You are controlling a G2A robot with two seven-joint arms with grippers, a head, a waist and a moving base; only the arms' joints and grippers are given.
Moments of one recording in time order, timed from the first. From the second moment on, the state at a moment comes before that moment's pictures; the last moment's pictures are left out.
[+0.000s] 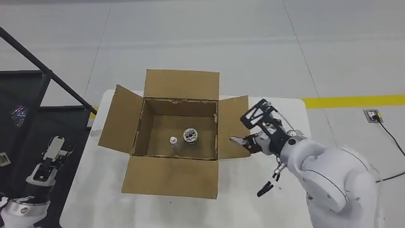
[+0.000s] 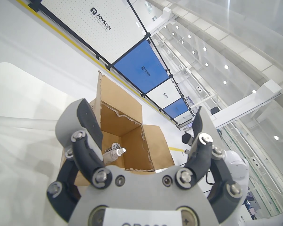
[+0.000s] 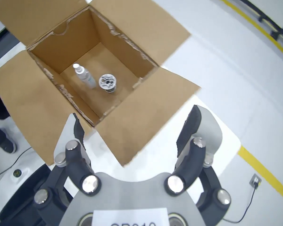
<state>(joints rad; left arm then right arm) 1.62 -1.18 -2.05 -1.93 -0.07 -0.44 -0.38 -1.05 -1.38 1.45 -2.16 -1.22 -0.31 1.19</state>
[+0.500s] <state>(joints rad) 1.62 -1.18 -2.05 -1.93 -0.07 -0.44 -0.38 -1.04 -1.36 1.60 -1.75 -1.31 -0.03 1.10</state>
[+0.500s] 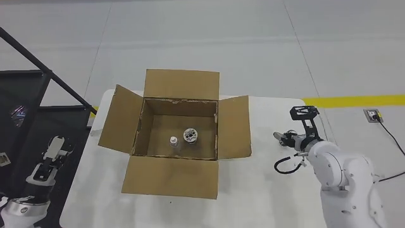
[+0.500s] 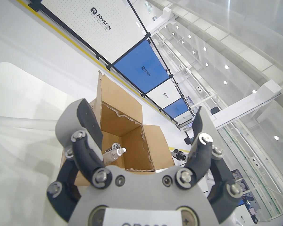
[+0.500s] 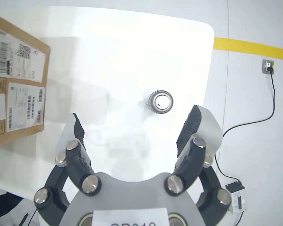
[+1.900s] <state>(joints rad) 1.62 -1.18 -2.05 -1.93 -0.07 -0.44 -0.38 -0.78 -1.39 1.10 -1.93 -1.29 -0.10 0.99</state>
